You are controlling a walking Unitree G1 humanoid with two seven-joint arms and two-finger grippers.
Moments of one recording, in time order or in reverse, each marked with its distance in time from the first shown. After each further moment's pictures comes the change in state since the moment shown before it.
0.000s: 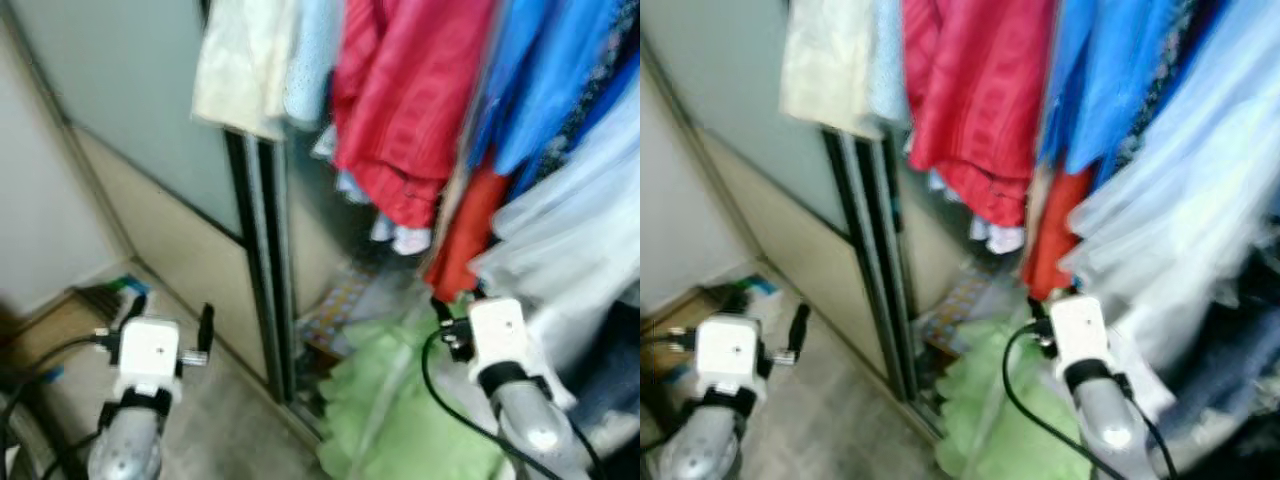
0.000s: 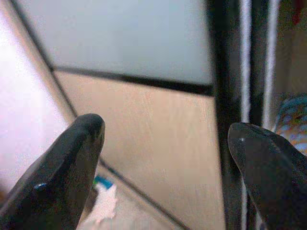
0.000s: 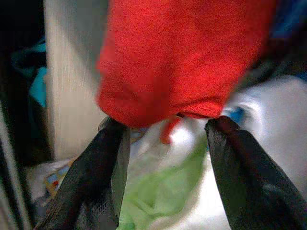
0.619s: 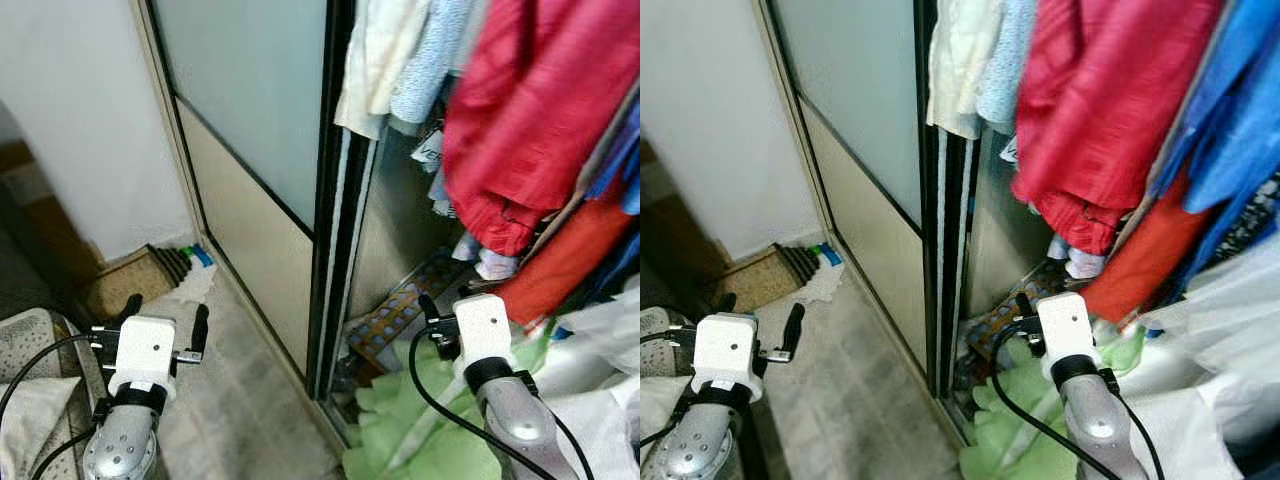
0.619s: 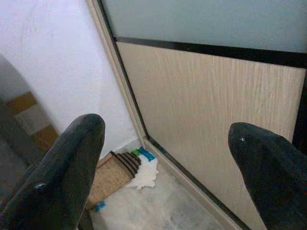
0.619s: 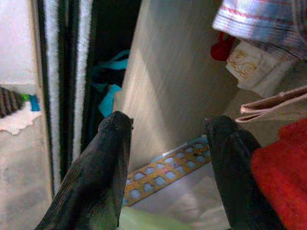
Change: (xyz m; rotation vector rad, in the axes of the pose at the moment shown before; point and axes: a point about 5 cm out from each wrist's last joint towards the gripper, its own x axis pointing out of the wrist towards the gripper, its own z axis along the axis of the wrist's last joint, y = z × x) left arm 0.004 0.005 -0.001 0.017 0.014 0.008; right arm 0.006 0.006 0.004 -0.012 0.007 0.000
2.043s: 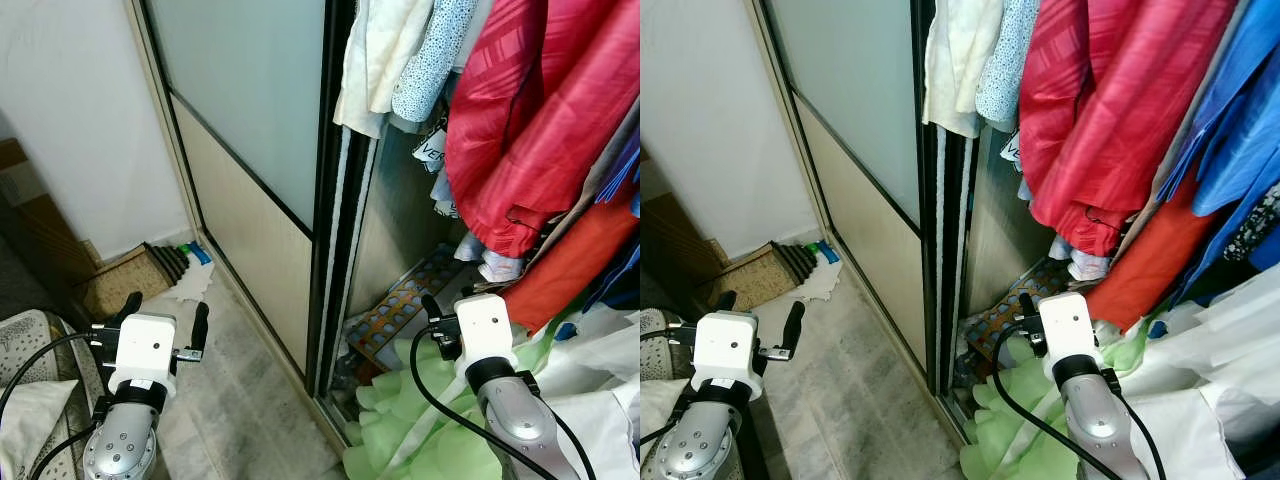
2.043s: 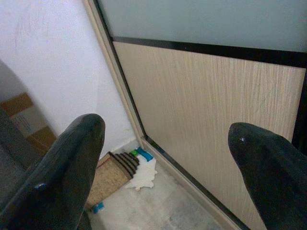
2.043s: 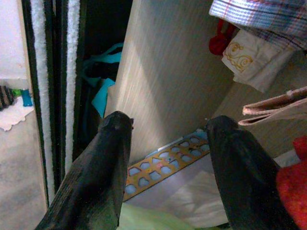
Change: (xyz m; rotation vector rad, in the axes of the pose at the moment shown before) left arm 0.000 0.000 0.000 0.001 -0.001 -0.001; right arm 0.000 0.000 -0.001 -0.004 0.009 -0.005
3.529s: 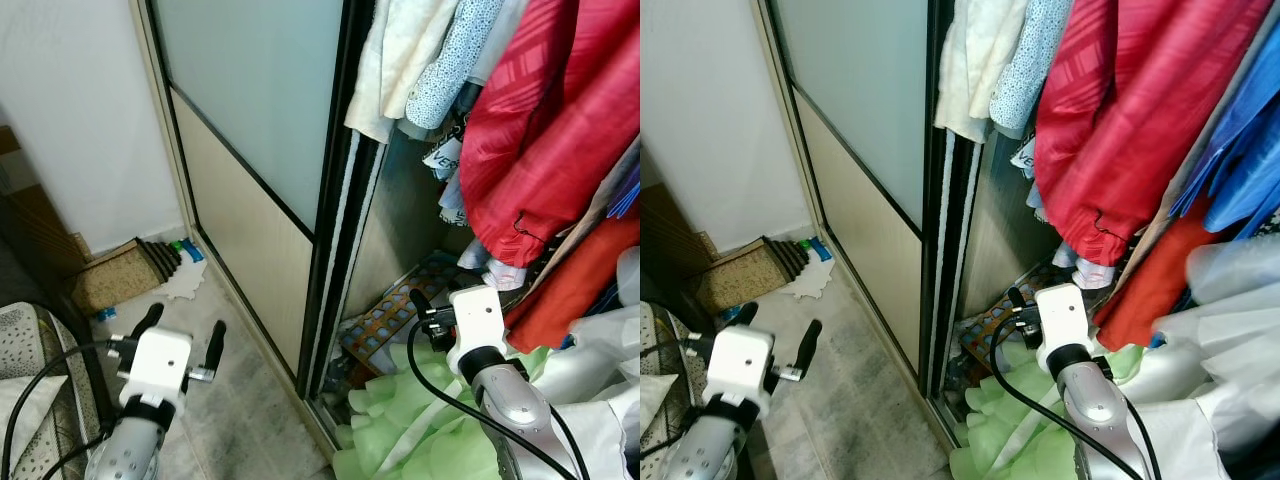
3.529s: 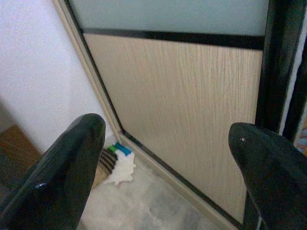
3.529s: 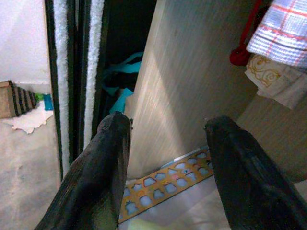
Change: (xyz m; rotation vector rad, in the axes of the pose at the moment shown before) left arm -0.017 -0.012 -0.008 0.023 0.029 -0.125; right arm 0.015 0.001 -0.001 0.067 -0.021 0.085
